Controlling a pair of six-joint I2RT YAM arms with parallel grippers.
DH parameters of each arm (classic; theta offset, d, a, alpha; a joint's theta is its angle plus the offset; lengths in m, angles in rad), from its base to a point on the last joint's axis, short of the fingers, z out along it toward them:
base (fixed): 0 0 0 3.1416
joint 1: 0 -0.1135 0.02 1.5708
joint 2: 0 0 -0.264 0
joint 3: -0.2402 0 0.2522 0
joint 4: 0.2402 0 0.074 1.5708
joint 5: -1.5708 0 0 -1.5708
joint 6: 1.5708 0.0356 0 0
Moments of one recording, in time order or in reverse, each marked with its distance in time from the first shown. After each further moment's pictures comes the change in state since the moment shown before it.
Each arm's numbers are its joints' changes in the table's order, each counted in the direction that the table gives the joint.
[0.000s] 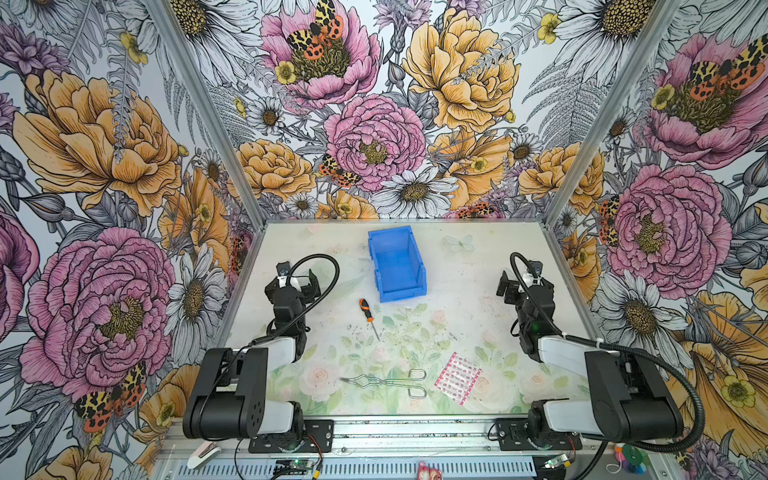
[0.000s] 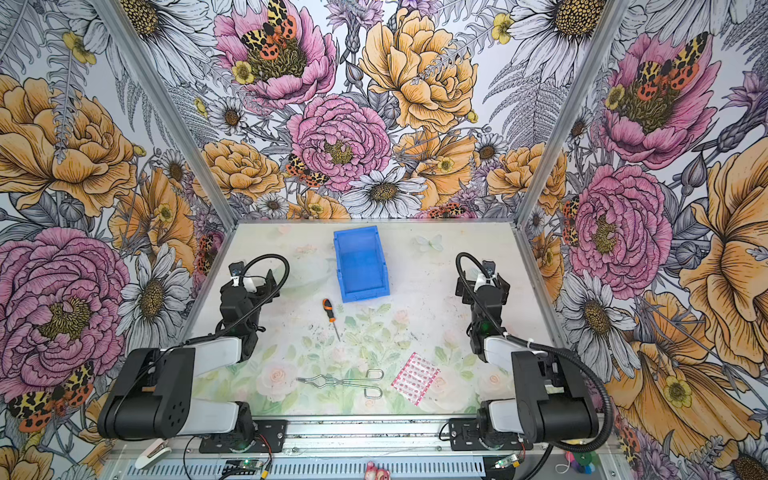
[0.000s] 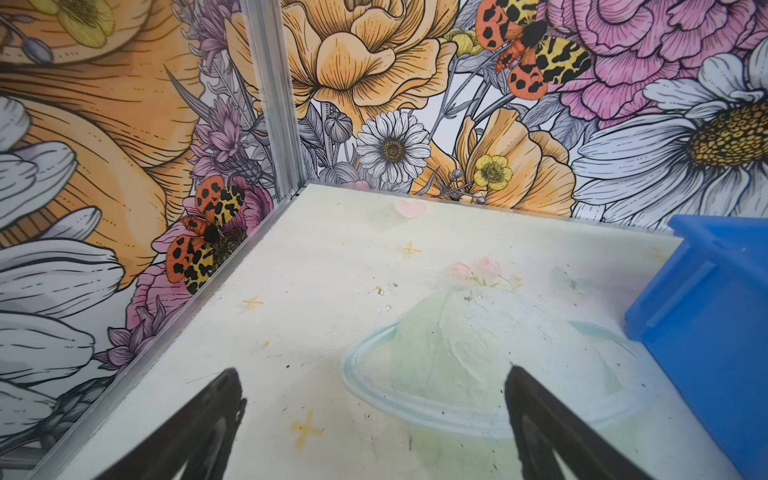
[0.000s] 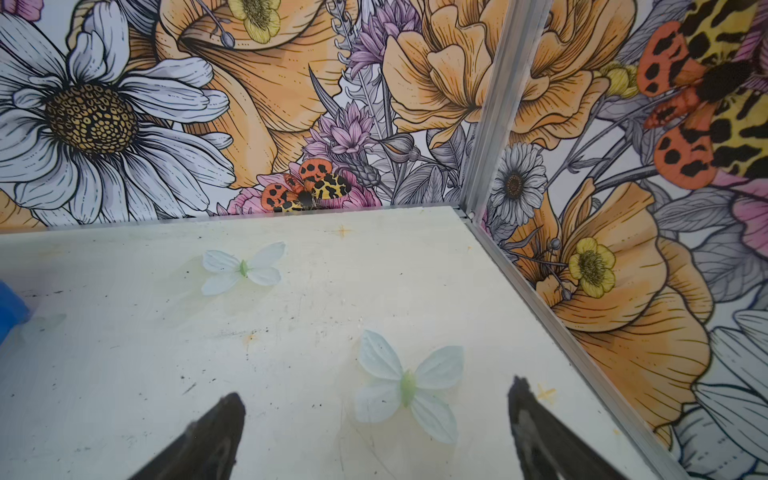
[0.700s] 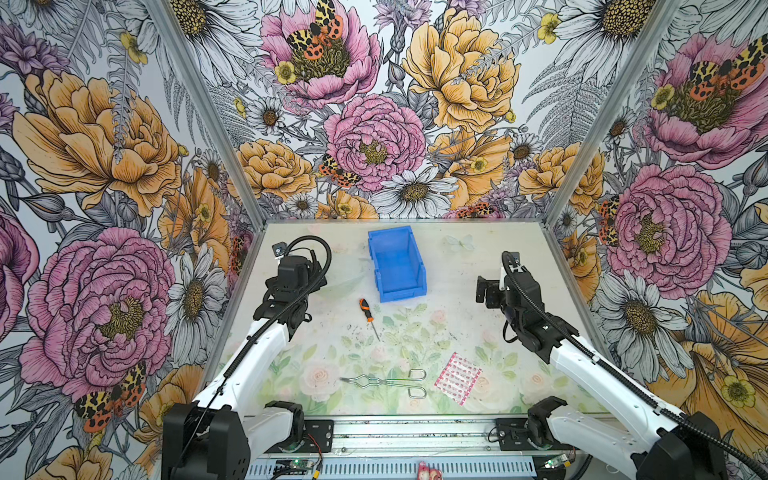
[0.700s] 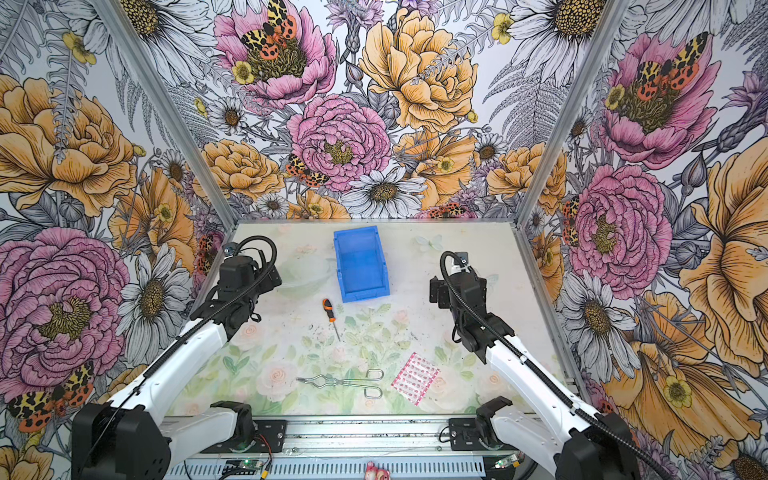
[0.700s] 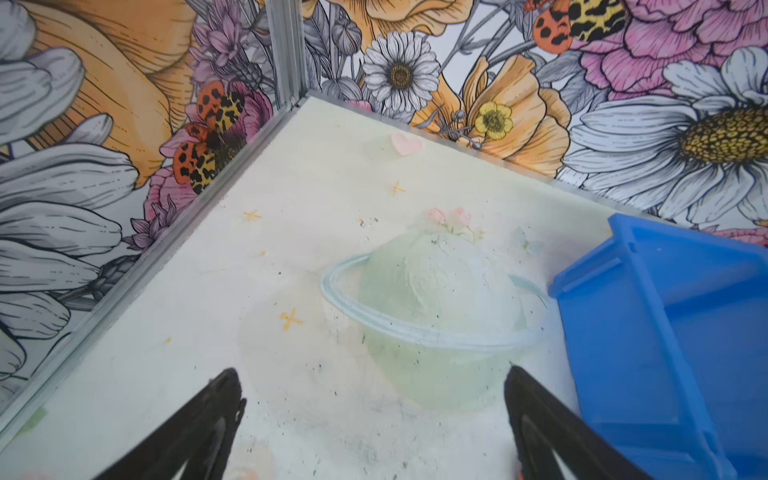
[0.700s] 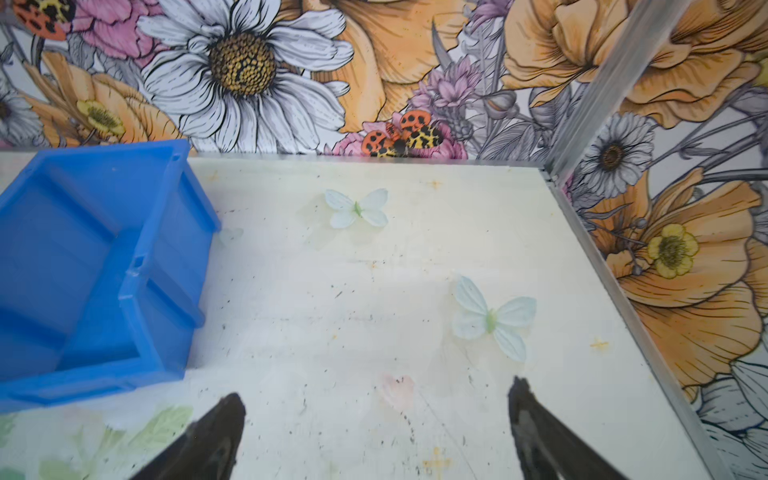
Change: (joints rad) left arm 0.142 -0.223 -0.418 1.060 0.084 -0.339; right arm -0.377 -0.289 -0.328 0.952 -0.102 0.159
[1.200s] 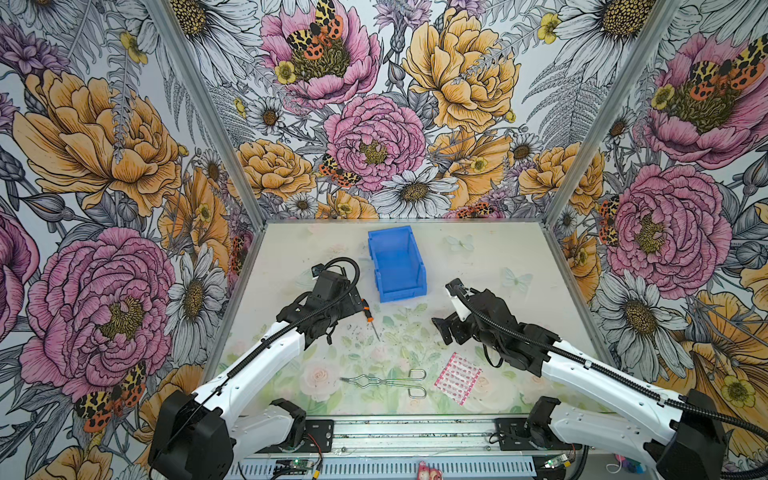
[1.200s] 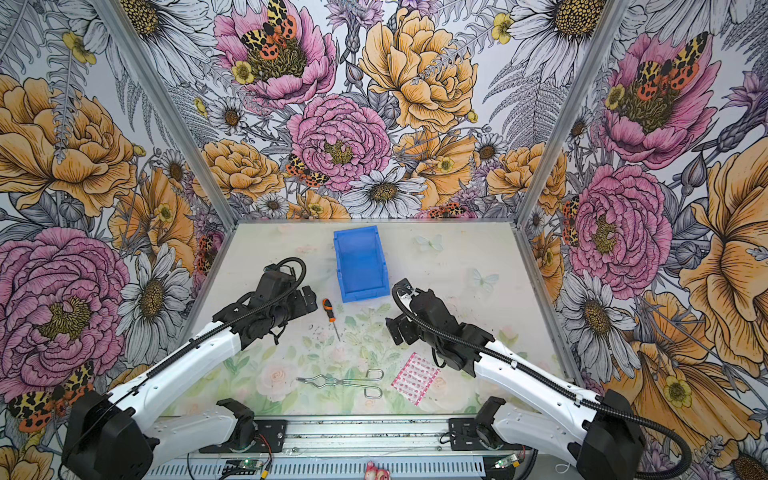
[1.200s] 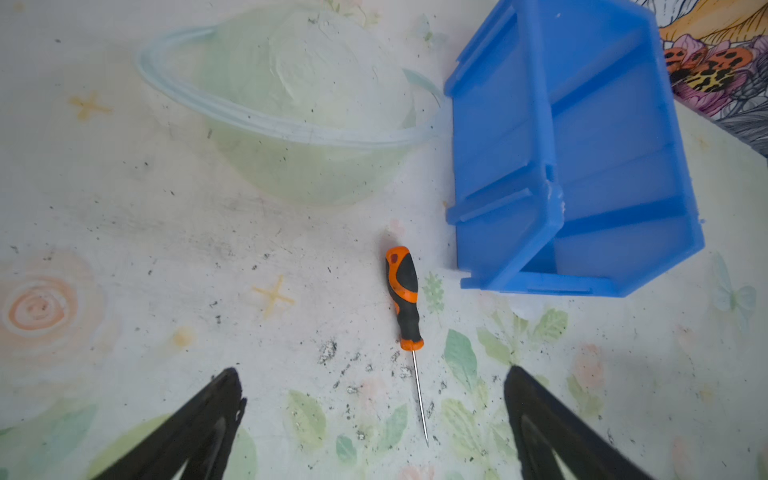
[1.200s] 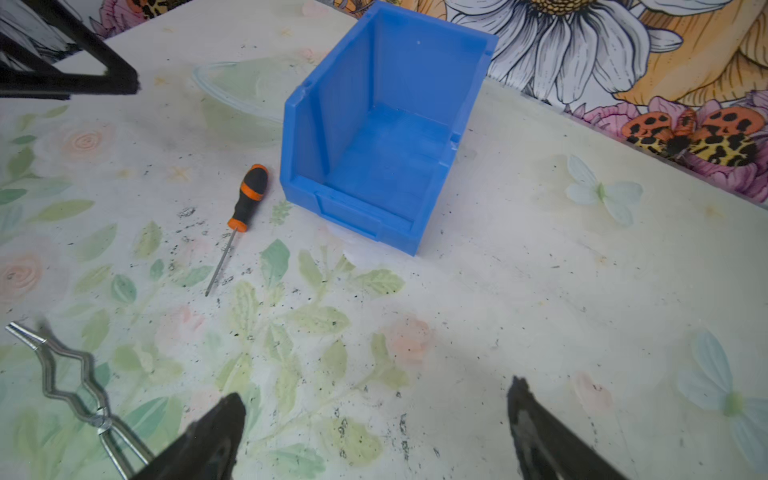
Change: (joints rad) left arm 0.330 0.030 -0.008 0.256 -0.146 -0.357; right arm -0.353 0.008 -0.027 0.116 0.225 -0.123
